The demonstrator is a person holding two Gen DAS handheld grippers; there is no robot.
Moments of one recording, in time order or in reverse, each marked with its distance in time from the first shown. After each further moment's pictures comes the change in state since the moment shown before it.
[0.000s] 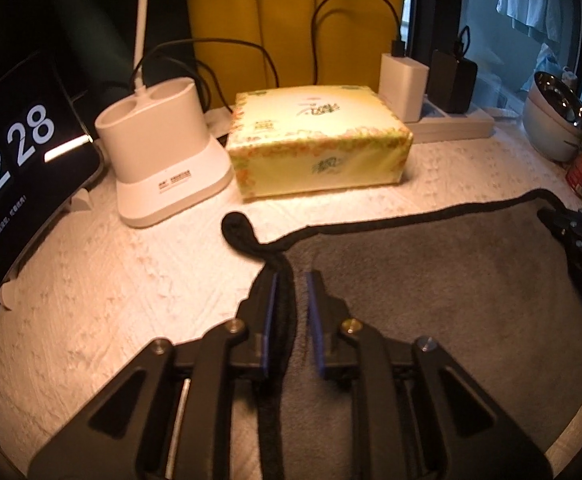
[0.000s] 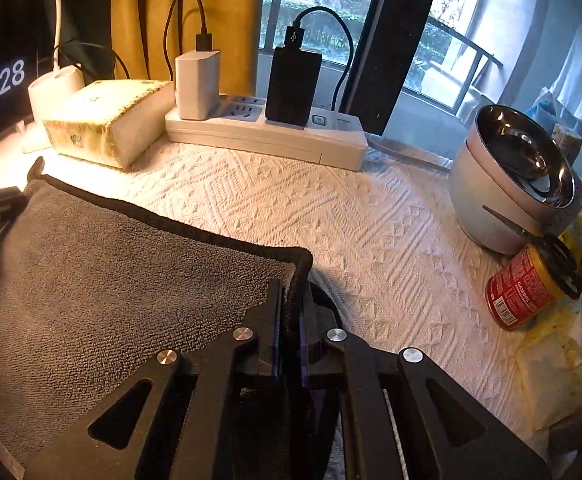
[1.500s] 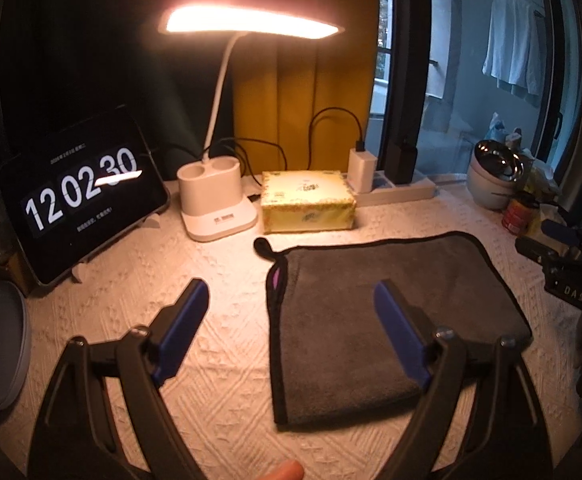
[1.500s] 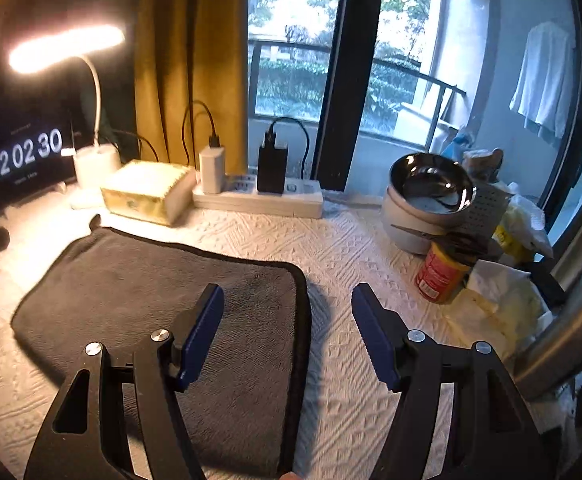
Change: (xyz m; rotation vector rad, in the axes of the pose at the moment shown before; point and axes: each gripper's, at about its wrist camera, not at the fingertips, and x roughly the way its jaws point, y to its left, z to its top) left arm -0.157 0.005 -0.046 -0.063 -0.244 -0.024; right arm -0.130 -0.007 -0.040 0.108 -0.241 -0.021
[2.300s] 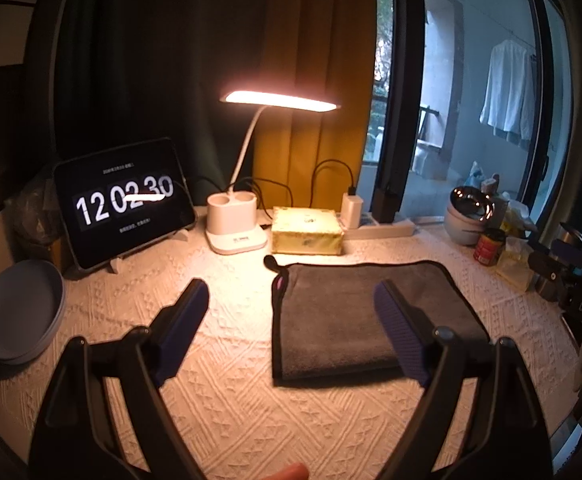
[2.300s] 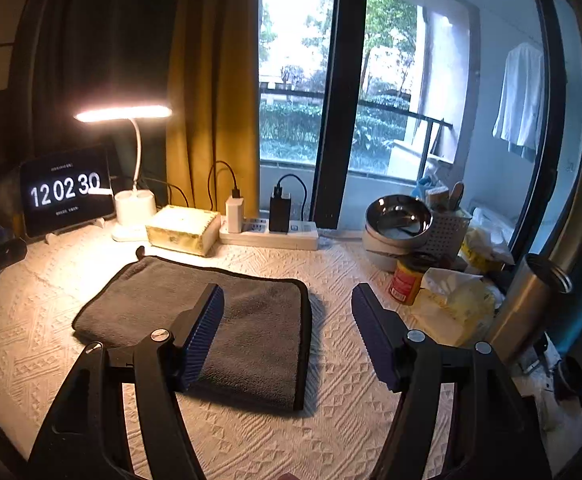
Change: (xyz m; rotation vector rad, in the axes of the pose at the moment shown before) left arm -0.098 0.006 -0.033 -0.077 -0.178 -0.001; right arm -0.113 0.011 -0.019 0.023 -0.163 0.002
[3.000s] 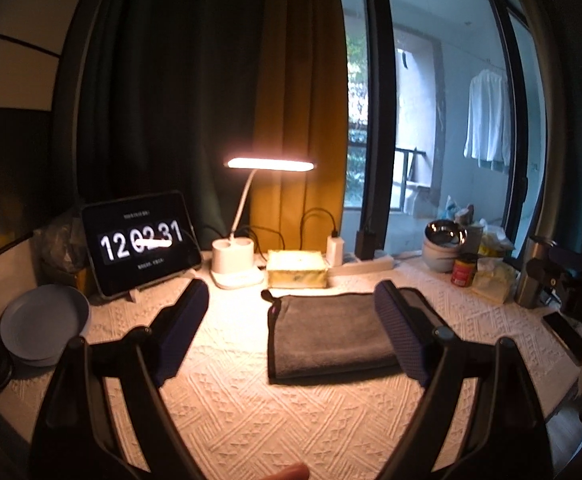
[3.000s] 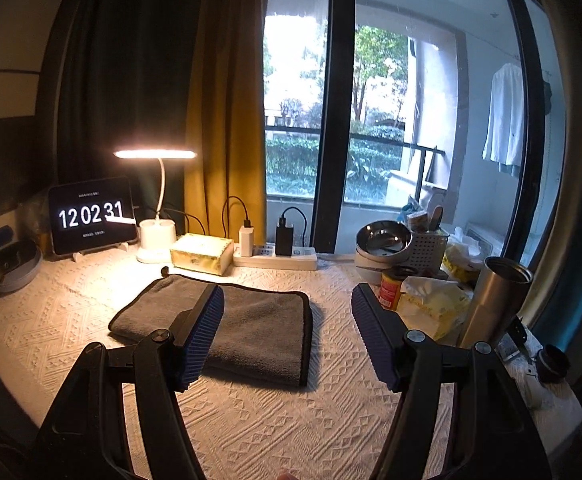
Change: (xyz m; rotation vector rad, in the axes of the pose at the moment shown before) left arm -0.087 -0.012 -0.020 0.034 -0.212 -0.005; right arm -0.084 0.004 -0.020 0.016 -0.134 0.005
